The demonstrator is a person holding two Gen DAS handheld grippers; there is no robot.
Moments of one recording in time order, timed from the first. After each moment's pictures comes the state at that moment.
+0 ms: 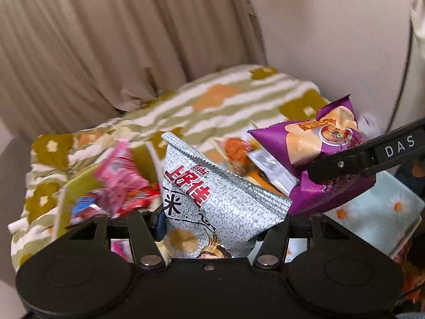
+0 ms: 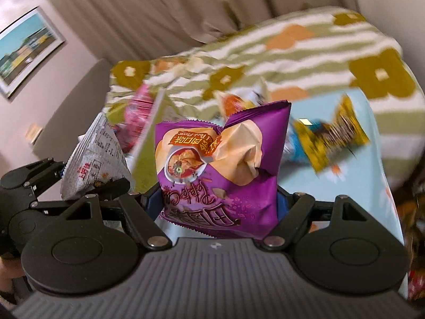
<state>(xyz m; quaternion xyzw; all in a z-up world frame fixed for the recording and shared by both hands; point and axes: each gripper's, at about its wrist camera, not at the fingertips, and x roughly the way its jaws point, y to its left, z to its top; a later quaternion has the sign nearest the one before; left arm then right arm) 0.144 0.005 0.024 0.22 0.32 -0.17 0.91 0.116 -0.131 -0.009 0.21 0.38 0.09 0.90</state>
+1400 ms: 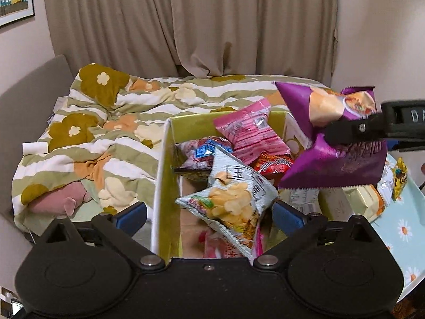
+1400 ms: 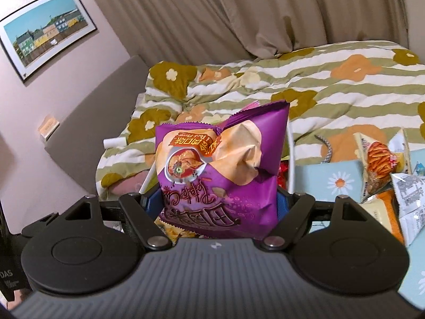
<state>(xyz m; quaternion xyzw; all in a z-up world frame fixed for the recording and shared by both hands) 0.218 0.244 0.024 0.07 0.36 -0.10 0.92 0.225 0.097 0.030 0.17 0.34 0.12 0.92</state>
